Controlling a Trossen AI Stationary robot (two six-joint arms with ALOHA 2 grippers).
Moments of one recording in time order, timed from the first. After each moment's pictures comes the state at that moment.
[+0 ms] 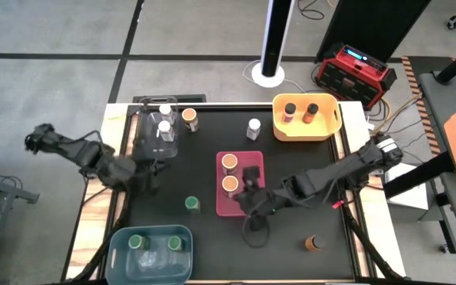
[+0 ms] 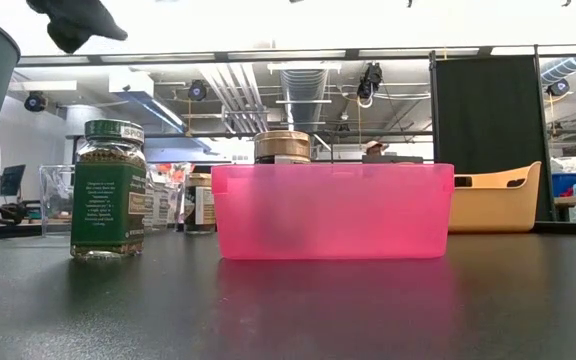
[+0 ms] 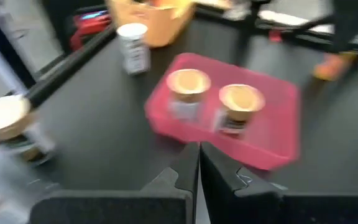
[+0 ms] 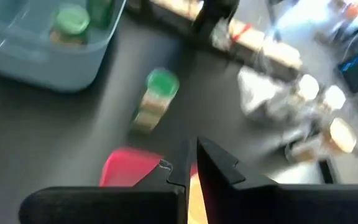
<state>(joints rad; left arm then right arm) -0.42 0.75 0.84 -0.76 -0.61 -0.54 0.37 1.69 1.43 -0.47 0.40 -0.12</state>
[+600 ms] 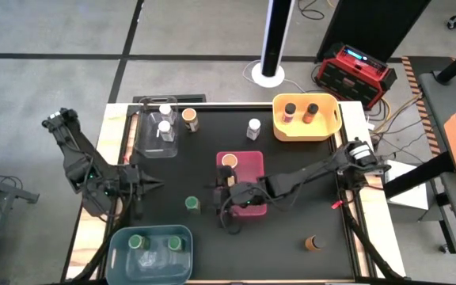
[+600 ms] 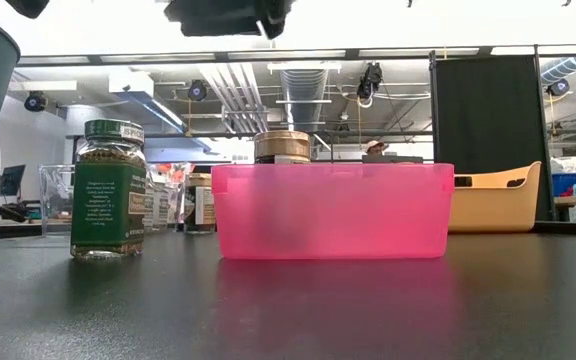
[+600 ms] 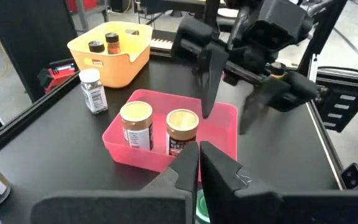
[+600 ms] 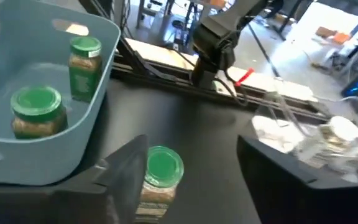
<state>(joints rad) -0.92 0.80 0.84 -0.72 -1.01 -0.72 0.27 1.93 1.43 0.11 0.33 -0.21</state>
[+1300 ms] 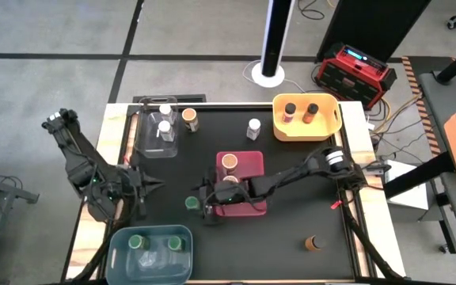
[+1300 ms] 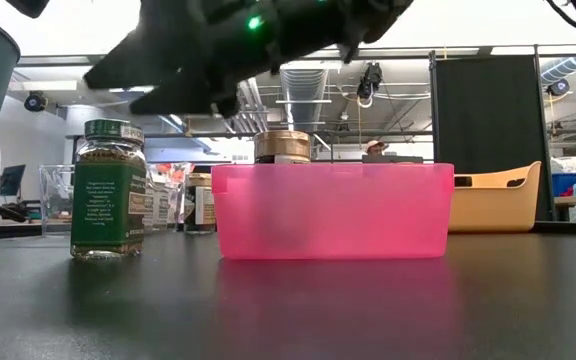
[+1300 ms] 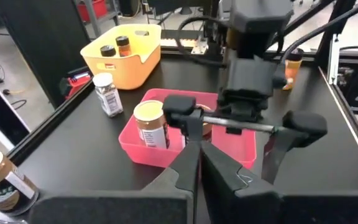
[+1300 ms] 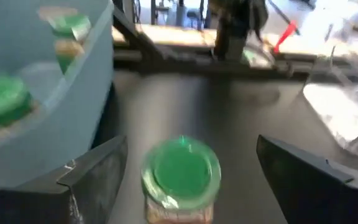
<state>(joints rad) -0.92 0.85 0.84 -0.76 -1.05 -0.68 0.20 2.17 1.51 0.30 0.15 0.00</state>
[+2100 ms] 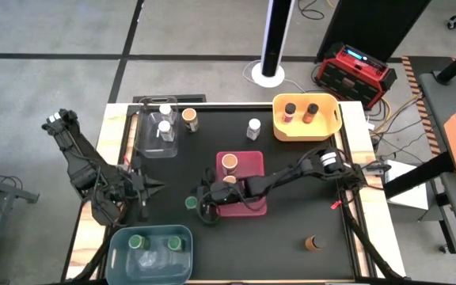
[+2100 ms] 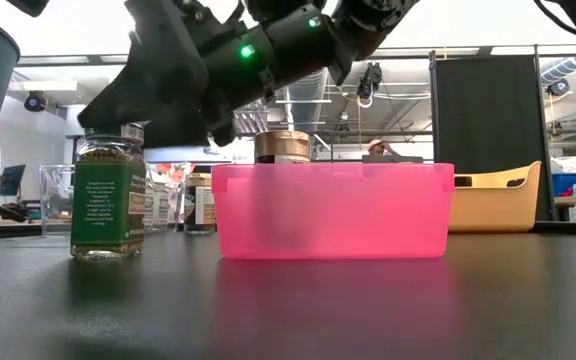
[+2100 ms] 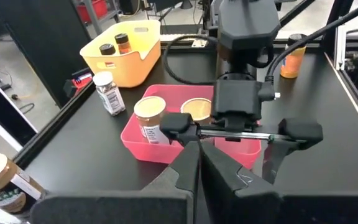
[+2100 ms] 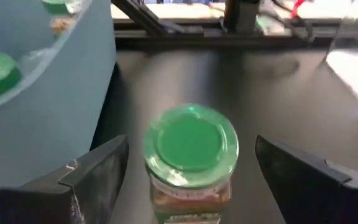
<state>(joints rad) -0.92 0.89 0.84 -0.76 -1.04 -0.66 0.18 2.23 1.54 0.27 0.10 0.06</state>
